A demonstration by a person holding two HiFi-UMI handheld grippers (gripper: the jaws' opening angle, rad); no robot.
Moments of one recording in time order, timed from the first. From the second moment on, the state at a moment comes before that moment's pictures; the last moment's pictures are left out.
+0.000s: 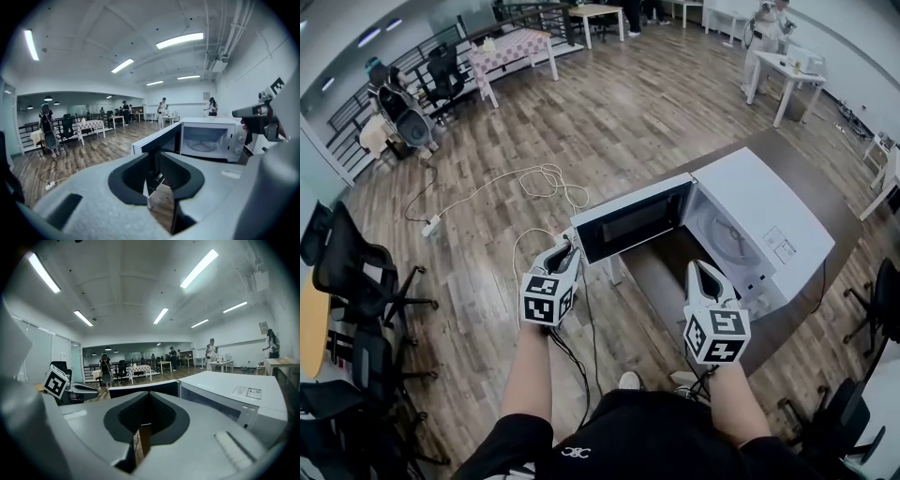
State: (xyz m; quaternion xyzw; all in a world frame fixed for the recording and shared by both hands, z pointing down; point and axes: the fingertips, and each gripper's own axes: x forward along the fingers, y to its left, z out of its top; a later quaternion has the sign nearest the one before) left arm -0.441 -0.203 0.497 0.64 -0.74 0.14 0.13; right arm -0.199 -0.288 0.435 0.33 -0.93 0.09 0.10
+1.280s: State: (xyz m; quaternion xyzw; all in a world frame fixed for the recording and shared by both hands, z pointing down) left arm -0.526 -0.276 0.554 0.82 -0.51 0.20 0.17; right arm -0.195 -0.318 0.467 0.39 -0.90 0.07 0.17
